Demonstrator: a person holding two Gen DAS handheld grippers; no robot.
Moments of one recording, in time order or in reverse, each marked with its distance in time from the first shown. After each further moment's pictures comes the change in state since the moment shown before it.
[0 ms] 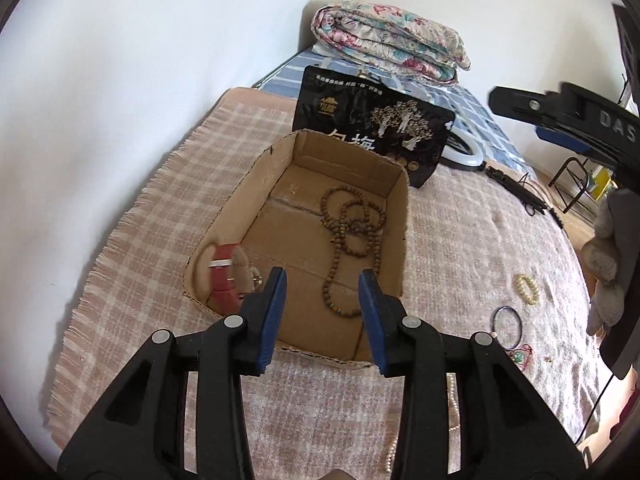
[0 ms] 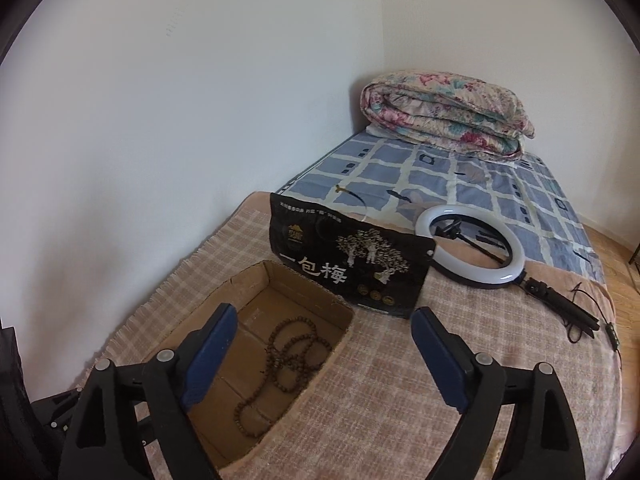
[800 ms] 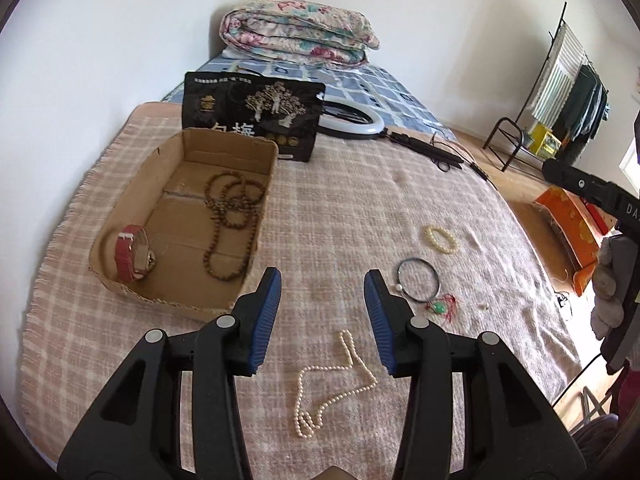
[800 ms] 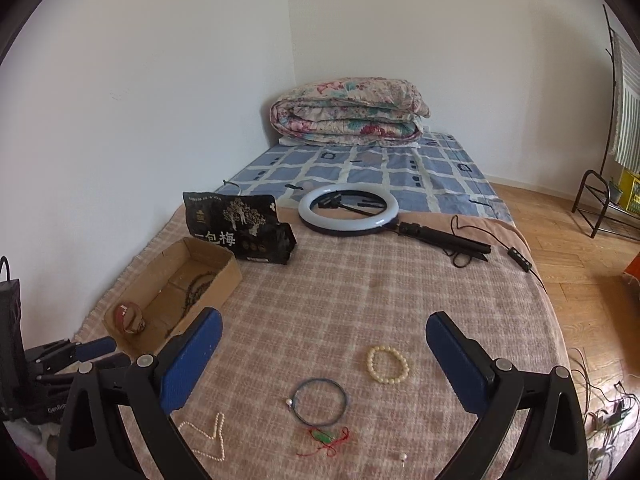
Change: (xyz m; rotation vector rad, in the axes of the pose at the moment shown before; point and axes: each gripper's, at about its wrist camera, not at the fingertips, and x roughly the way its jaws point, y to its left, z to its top) left arm -0.031 -0.088 -0.044 0.181 0.019 -0.204; right arm -0.146 -0.132 -0.114 0.167 -0.023 -0.162
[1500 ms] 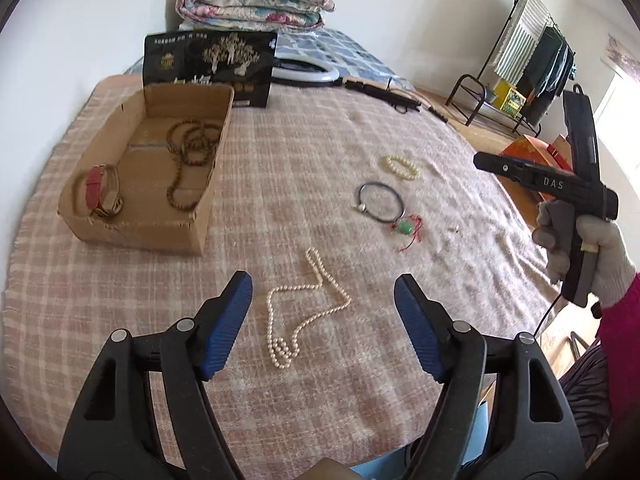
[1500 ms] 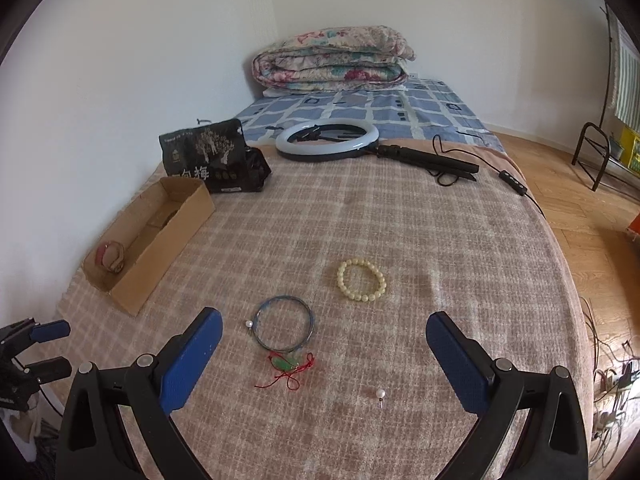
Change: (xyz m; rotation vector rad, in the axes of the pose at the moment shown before) left arm -0.004 -0.006 -0.059 0.095 0.127 -0.116; right arm 0.036 -0.039 -0.074 0.003 0.149 0.010
